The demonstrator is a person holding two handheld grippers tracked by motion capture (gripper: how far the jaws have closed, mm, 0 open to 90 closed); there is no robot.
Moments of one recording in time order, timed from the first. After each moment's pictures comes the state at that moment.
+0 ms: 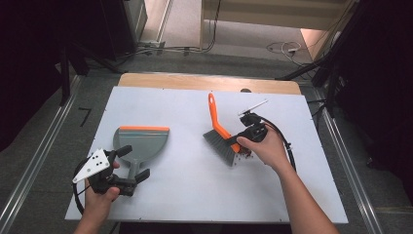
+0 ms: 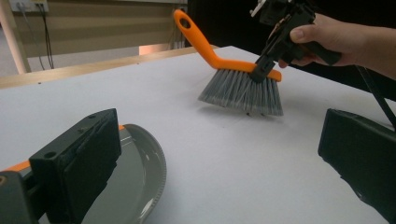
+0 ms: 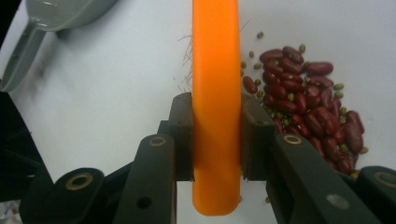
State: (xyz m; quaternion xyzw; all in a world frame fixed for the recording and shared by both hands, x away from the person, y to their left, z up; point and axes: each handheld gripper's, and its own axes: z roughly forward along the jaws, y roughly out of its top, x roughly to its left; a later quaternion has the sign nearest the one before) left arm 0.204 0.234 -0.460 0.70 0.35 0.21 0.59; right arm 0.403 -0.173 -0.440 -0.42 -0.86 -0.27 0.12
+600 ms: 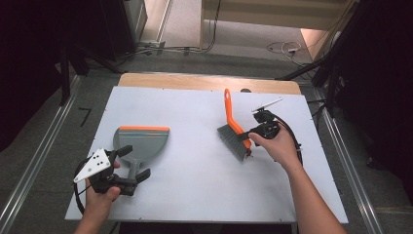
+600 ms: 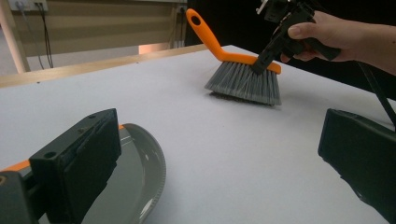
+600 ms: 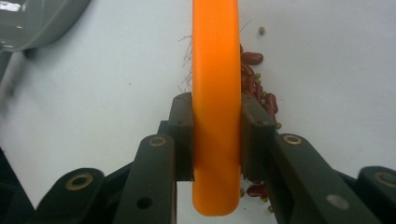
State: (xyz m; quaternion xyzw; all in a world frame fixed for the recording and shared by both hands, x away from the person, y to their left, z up) left arm 0.205 0.233 -0.461 0.70 0.35 0.20 0.59; right arm 0.414 -0.210 -0.433 -0.45 -0.84 -0.28 0.09
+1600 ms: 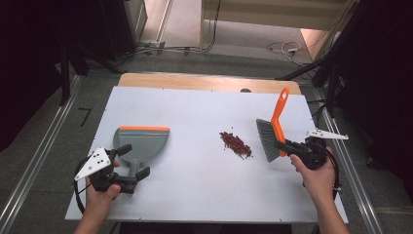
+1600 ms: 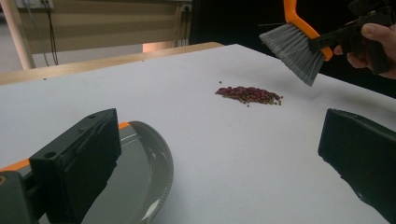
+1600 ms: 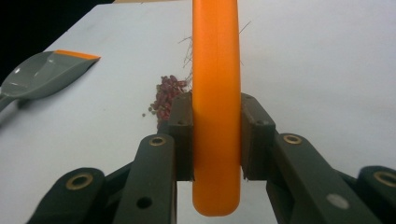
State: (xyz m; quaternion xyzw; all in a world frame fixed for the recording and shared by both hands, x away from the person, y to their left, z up) left arm 0.209 0.236 -0.464 0.69 0.36 0.21 0.59; right arm 0.320 -0.324 -0.437 -0.47 -0.74 -0.47 -0.09
